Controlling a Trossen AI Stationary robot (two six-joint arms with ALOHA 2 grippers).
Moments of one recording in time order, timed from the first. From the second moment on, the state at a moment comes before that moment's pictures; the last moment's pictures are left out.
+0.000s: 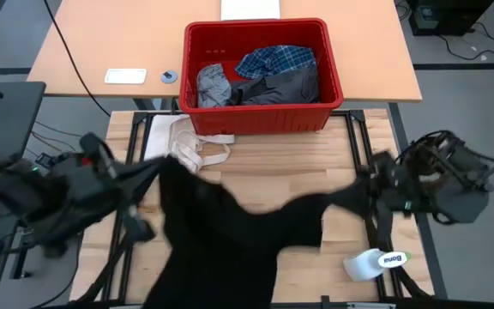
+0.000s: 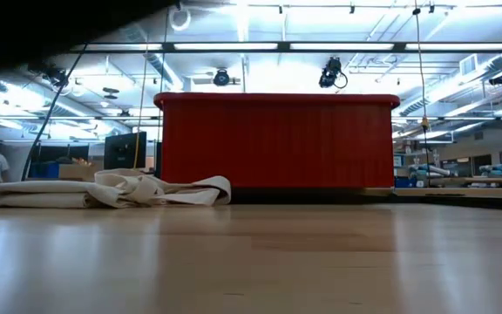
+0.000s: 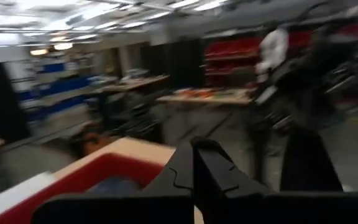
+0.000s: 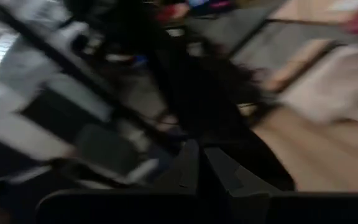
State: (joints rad) left arm -0.90 1.64 2.25 0.21 -1.52 0.90; right arm 0.82 1.53 2.27 -1.10 0.87 1.05
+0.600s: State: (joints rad) left arm -0.14 1.65 2.25 -1.12 -0.81 -0.27; right arm 0.37 1.53 2.20 -1.57 0.49 0.96
